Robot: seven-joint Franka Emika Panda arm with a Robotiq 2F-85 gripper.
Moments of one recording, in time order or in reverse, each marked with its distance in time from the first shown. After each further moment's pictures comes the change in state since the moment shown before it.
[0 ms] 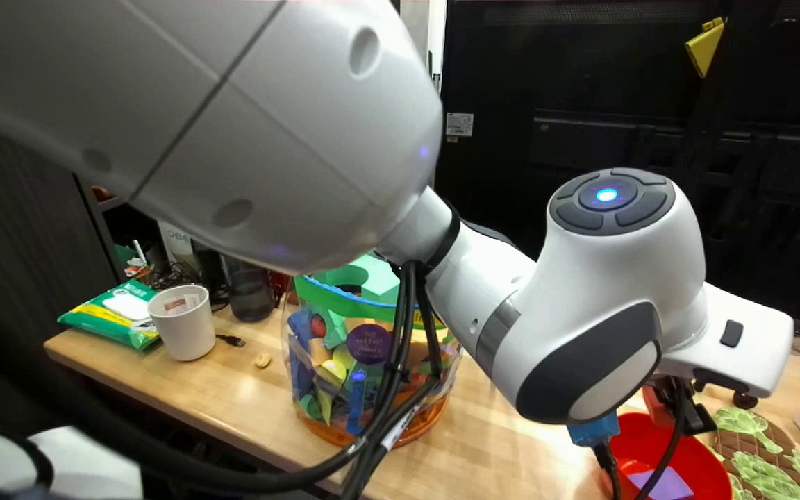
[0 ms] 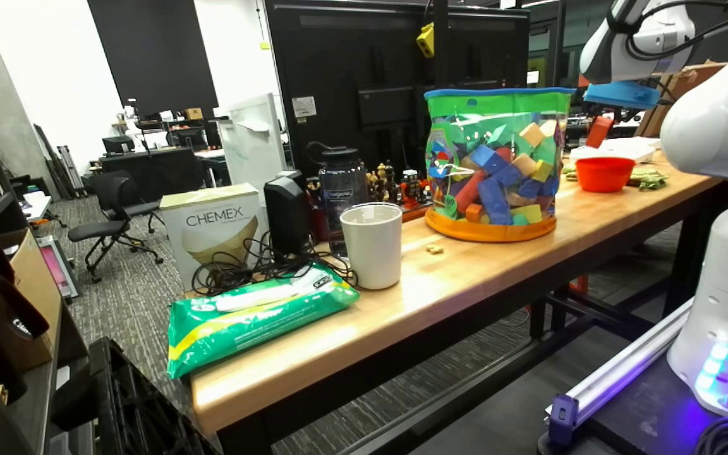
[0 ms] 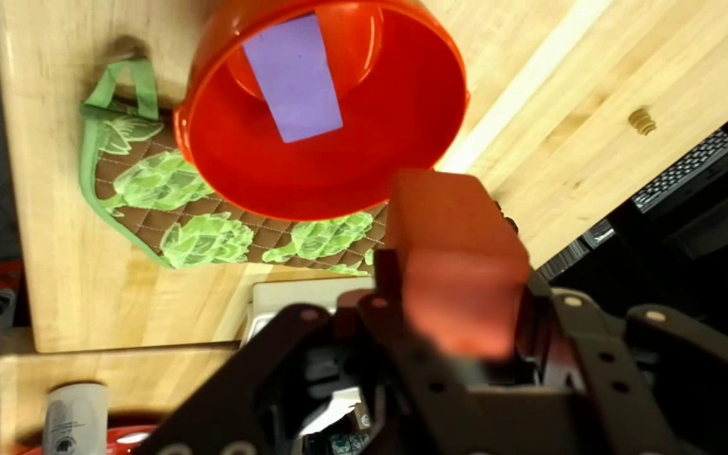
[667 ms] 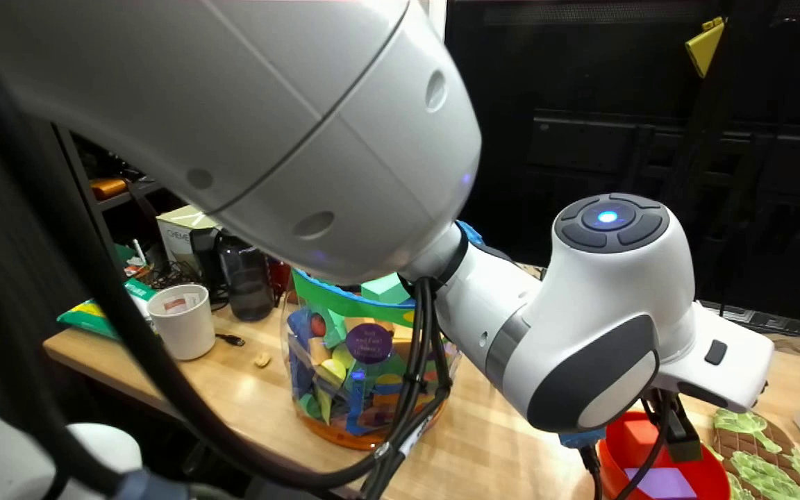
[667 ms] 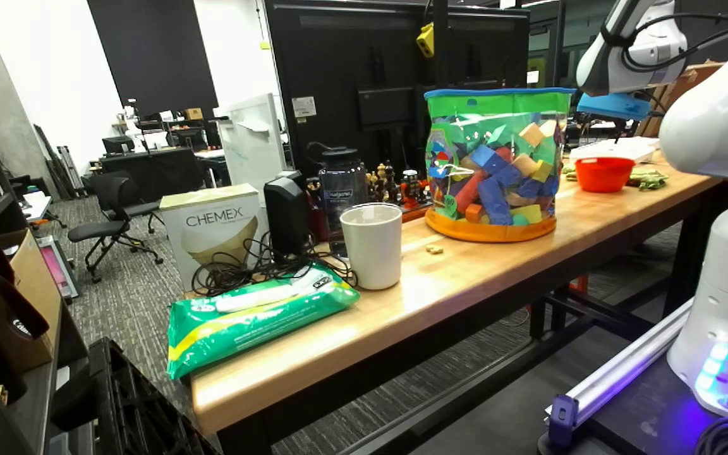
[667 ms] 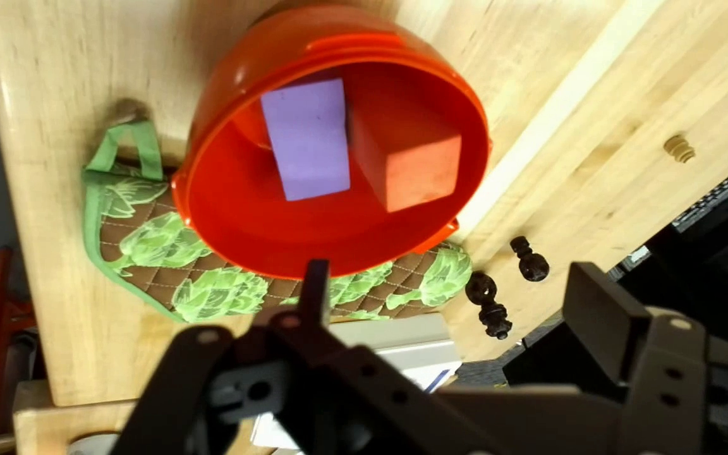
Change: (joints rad) arm -0.026 0.069 0.030 0.020 -0.055 -0.004 0.111
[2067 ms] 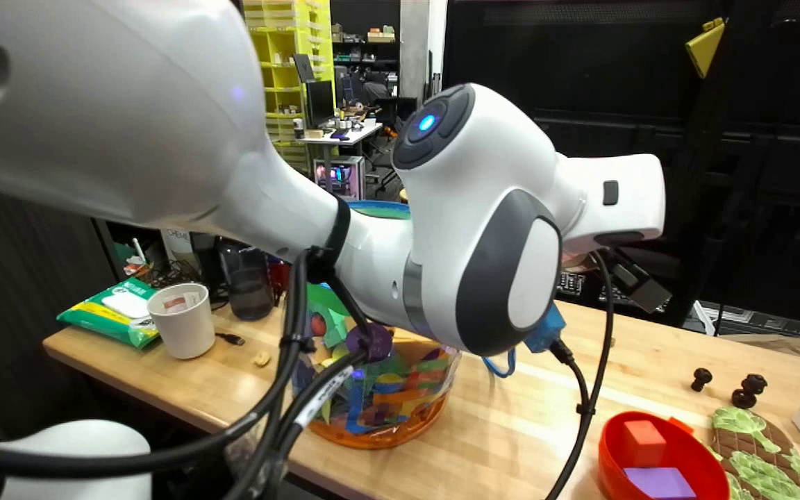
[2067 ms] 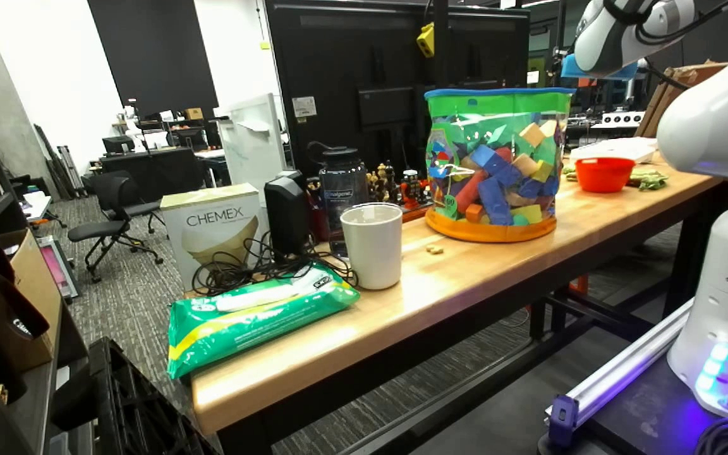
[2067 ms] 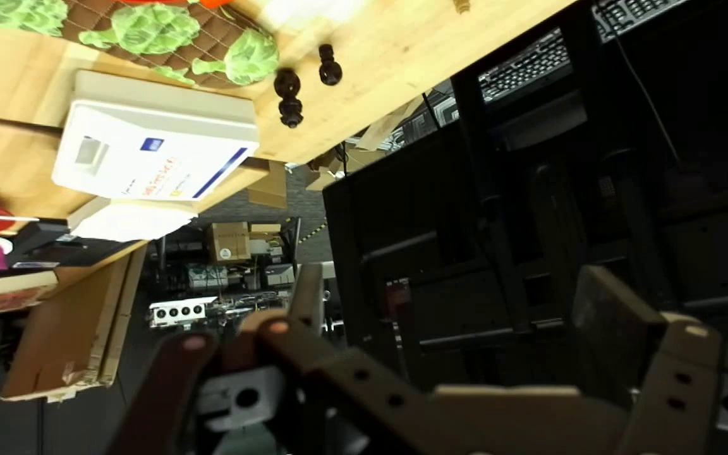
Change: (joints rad) arm -0.085 -0.294 0.182 -0.112 -0.287 0.227 0.074
